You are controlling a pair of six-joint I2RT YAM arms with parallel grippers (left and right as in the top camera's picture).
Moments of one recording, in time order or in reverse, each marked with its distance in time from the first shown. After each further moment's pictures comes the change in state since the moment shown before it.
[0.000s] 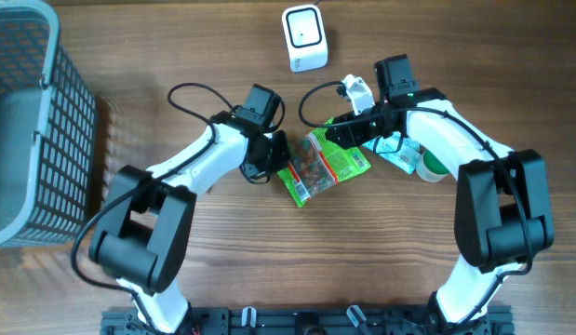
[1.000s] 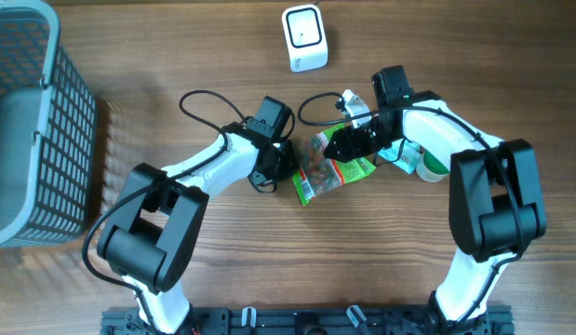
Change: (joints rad) left arm -0.060 0.029 -0.058 0.096 -0.035 -0.015; right arm -0.004 0.061 -0.014 -0.117 -0.120 0.000
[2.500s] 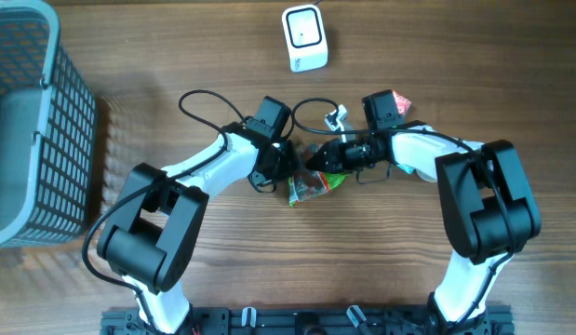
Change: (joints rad) left arm 0.000 0.000 0.000 -0.002 -0.010 -0.001; right arm 0.060 0.000 -0.209 0.368 -0.321 0.348
